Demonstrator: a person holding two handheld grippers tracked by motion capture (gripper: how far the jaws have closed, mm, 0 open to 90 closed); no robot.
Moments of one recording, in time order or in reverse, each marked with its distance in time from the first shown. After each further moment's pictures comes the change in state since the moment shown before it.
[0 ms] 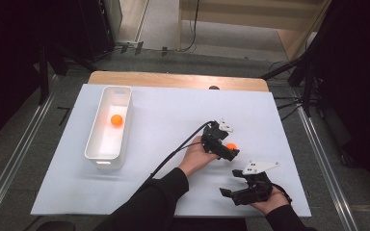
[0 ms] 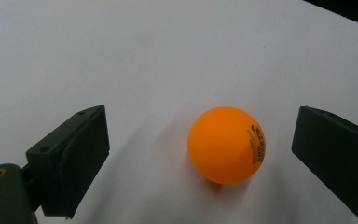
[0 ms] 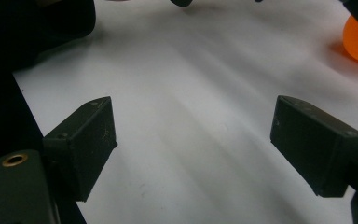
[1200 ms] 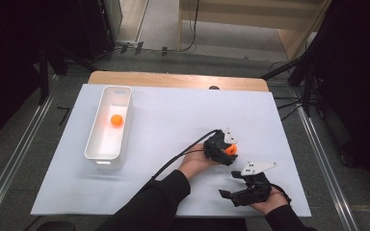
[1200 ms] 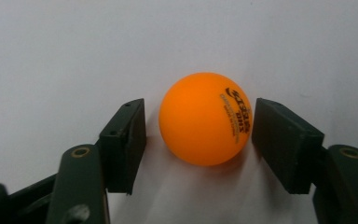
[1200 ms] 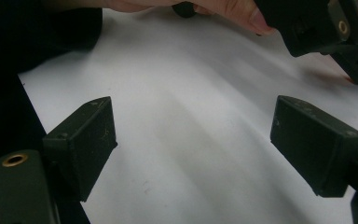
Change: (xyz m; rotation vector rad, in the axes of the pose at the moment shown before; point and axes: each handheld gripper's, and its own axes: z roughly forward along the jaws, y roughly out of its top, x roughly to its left) left arm -0.016 -0.014 0.011 0.041 0.030 0.186; right arm 0.002 0.000 0.003 0.019 0.011 -0.009
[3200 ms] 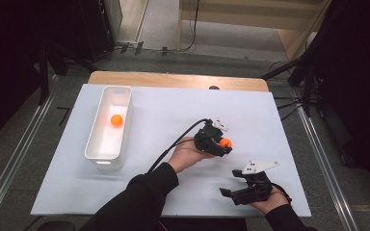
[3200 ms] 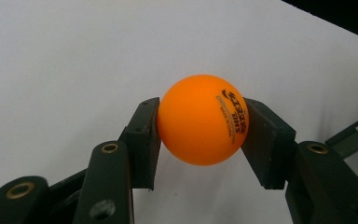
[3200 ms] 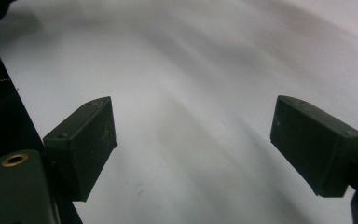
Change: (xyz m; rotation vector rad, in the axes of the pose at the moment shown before) left arm 0.022 0.013 -0.053 0.010 -0.130 -0.163; right arm -0.003 0.000 -0.001 -0.010 -0.015 0.011
